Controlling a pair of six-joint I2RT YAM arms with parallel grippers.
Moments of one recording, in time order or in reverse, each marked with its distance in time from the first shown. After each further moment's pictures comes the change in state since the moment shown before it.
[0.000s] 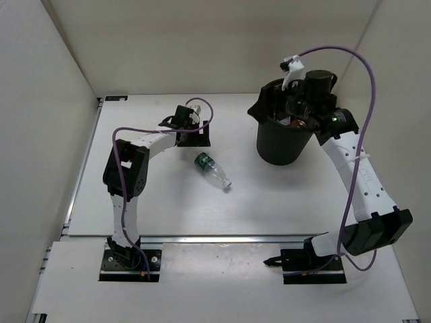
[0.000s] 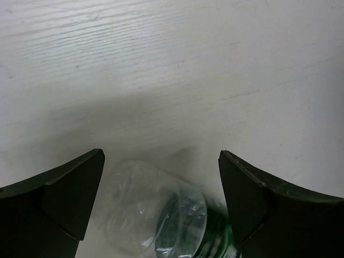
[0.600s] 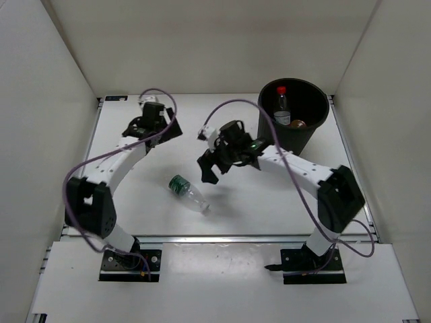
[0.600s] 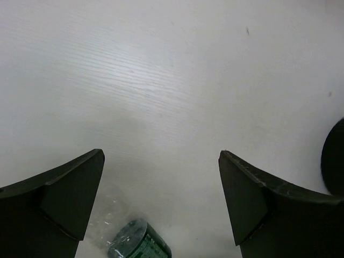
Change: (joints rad) left arm 0.089 -0.481 -0.261 -0.089 -0.294 -0.243; right arm 0.466 0.235 -0.331 0.122 0.008 -0.193
